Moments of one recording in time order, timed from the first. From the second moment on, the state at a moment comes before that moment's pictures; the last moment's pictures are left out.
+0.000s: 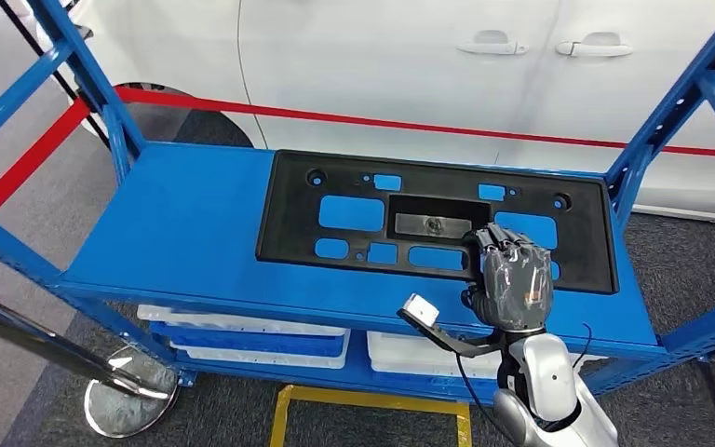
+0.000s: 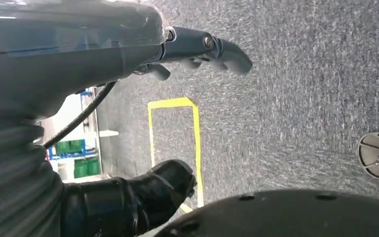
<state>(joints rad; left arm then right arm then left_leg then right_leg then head) 0.01 -0.19 0.88 -0.17 -1.18 0.03 0.15 -0.15 -0.21 0.50 -1.63 1.44 -0.52 -0.02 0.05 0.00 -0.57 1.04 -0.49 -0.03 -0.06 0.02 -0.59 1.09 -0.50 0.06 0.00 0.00</state>
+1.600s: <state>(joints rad) -0.01 -0.20 0.91 -0.17 -1.19 -0.03 0.18 -0.23 -0.37 0.90 -1.96 1.03 -0.25 -0.20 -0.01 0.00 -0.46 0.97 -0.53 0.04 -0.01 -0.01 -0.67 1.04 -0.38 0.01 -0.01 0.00</state>
